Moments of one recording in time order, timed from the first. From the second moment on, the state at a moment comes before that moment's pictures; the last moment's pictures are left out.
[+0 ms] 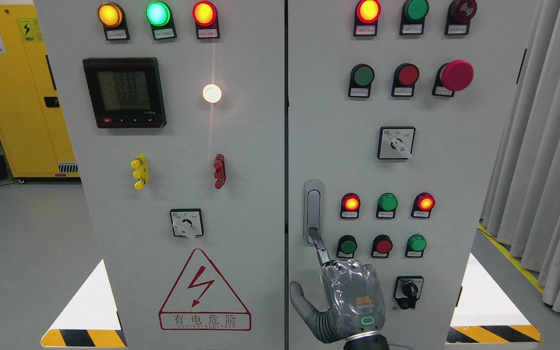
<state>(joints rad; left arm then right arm) -0.04 -0.11 -0.09 -0.04 0.15 -0.05 -0.03 -0.31 0.06 0.37 -1.74 1.37 0.19 -0.11</state>
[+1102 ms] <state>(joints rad) -0.04 -0.11 -0.09 -0.04 0.15 -0.05 -0.03 -0.31 0.06 0.36 -1.73 1.37 0.19 -0.09</state>
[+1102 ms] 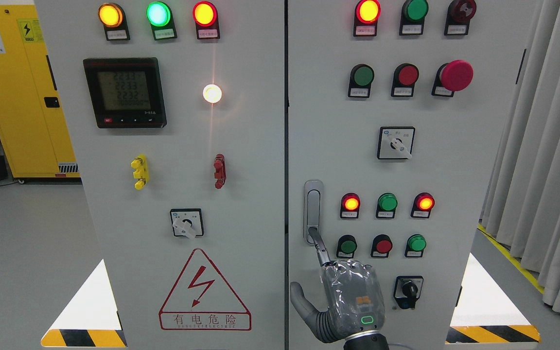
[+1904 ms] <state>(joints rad) -0.04 -0.11 -0.09 -0.04 0.15 -0.05 -0.03 -0.31 0.06 0.36 -1.73 1.36 0.19 -0.07</state>
